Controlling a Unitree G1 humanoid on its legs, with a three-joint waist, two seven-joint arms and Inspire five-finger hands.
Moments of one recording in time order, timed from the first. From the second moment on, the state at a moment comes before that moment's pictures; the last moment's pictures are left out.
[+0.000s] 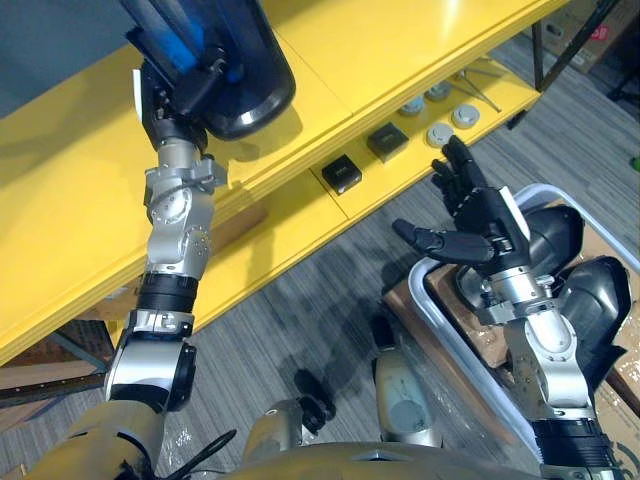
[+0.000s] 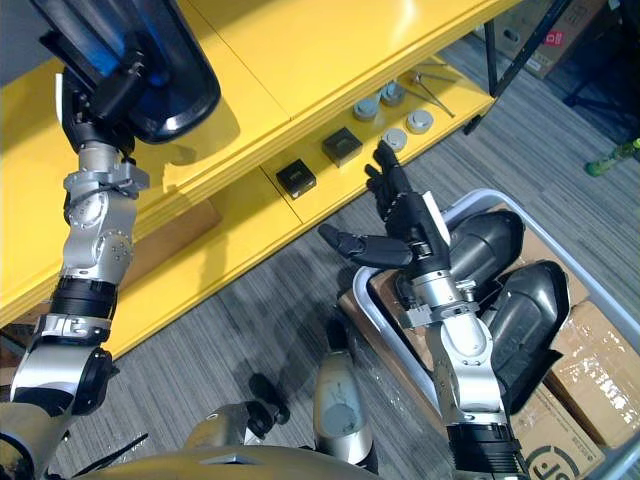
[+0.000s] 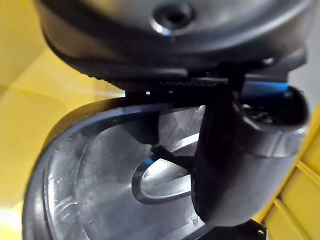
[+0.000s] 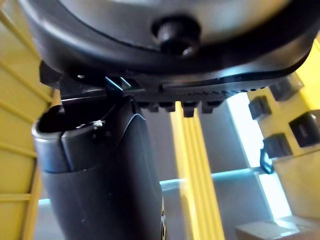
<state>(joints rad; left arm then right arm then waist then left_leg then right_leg) -0.72 0.38 0.02 0.36 -0.60 -0.21 0.25 0.06 -0.37 -0.04 -0.17 0.37 -0.22 0.29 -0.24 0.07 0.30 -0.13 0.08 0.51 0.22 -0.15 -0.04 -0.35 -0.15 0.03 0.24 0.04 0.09</state>
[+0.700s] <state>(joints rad) -0.95 0.53 0.02 0.51 -0.62 0.01 0.41 0.14 -0.33 0.09 -0.29 0.41 -0.22 0.22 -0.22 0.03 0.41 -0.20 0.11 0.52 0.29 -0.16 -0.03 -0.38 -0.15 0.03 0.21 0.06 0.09</state>
